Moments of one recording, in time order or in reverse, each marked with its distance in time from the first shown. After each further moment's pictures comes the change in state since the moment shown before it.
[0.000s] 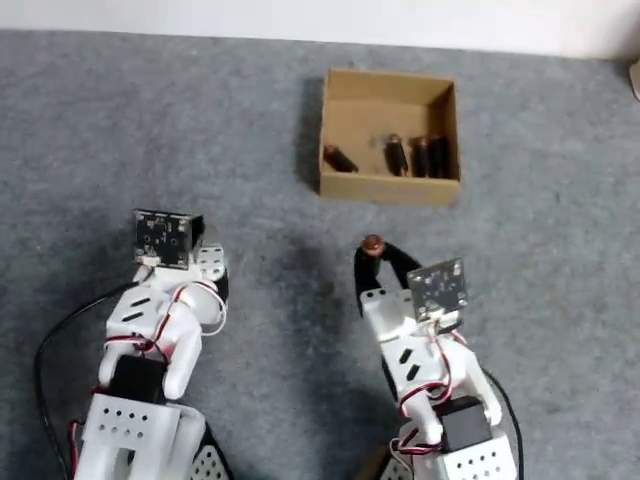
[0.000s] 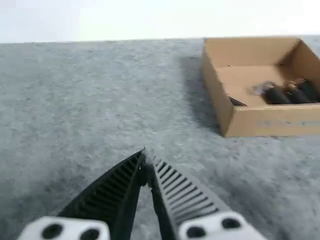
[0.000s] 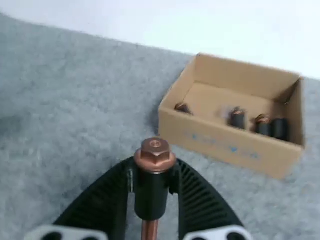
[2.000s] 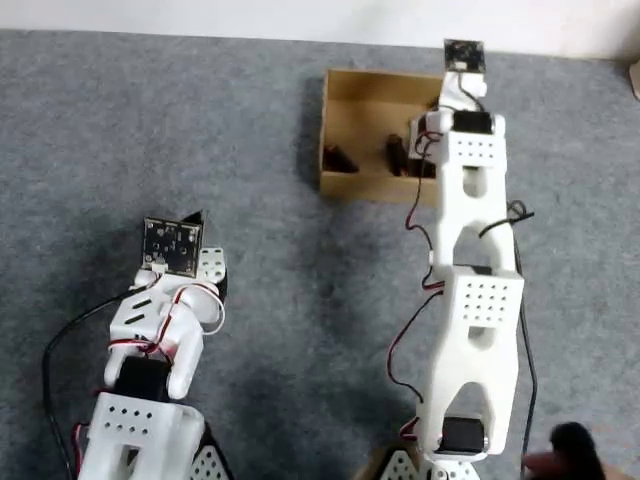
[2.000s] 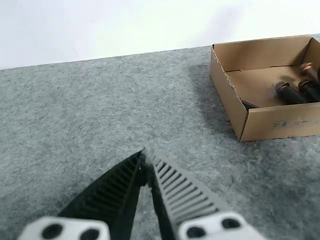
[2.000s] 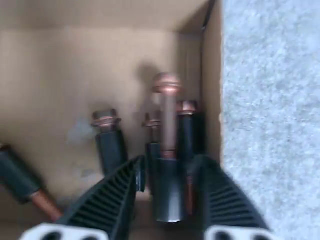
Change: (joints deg) left arm -0.2 0.0 4.6 -7.4 -5.4; right arm 20.0 154.3 -142.1 30.6 -1.0
